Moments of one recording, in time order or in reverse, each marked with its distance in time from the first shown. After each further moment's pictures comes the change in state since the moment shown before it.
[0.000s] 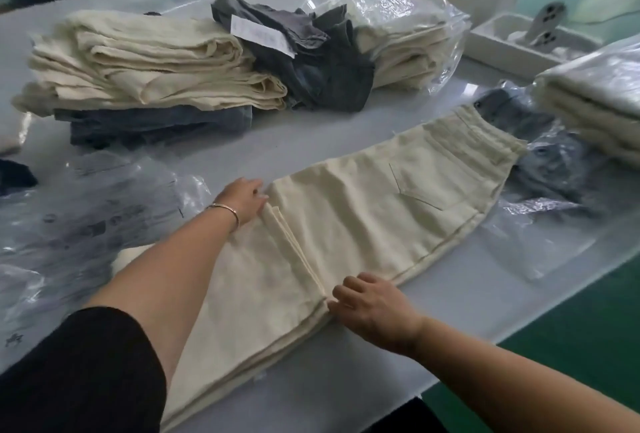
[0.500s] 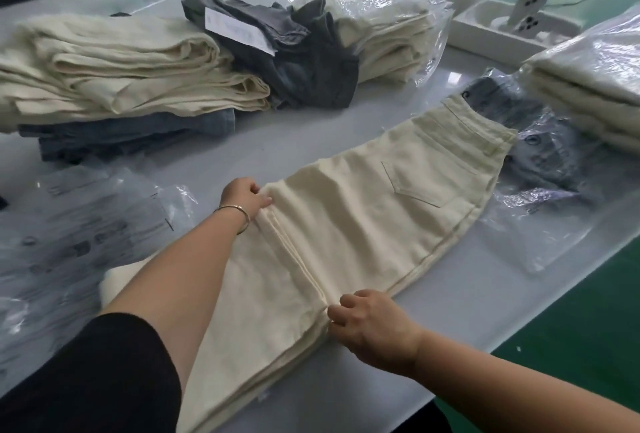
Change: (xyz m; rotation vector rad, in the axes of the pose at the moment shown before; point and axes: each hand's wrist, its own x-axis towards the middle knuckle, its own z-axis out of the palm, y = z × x) left_hand 0.027 0.017 0.014 -0.256 0.098 -0.122; right_hand 0.008 -0.011 -0.013 0.035 -0.163 0.010
